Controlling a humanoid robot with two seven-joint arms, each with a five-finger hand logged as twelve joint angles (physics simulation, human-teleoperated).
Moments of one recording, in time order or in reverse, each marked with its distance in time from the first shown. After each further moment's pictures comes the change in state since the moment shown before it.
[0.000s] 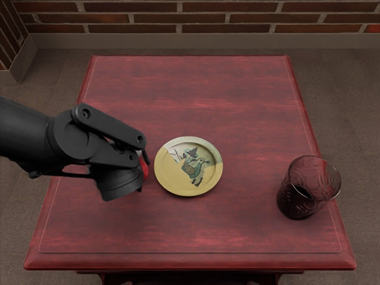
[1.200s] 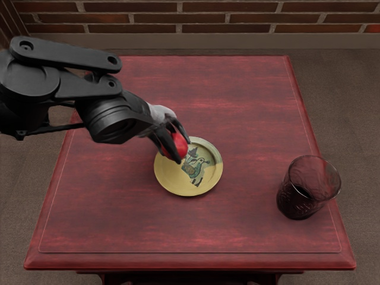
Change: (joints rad) left arm 0.017 0.208 -0.347 0.099 -0.013 -0.362 -0.004; right arm 0.000 0.000 0.000 0.000 0.000 0.000 0.000
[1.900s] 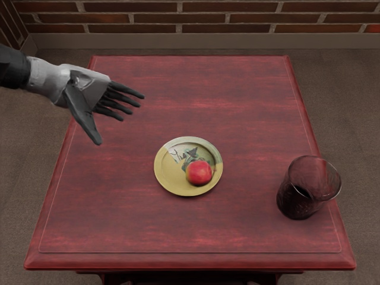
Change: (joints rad) left arm 0.304 0.561 -0.459 0.163 -0.012 -0.834 -0.001; right arm 0.000 0.000 0.000 0.000 0.000 0.000 0.000
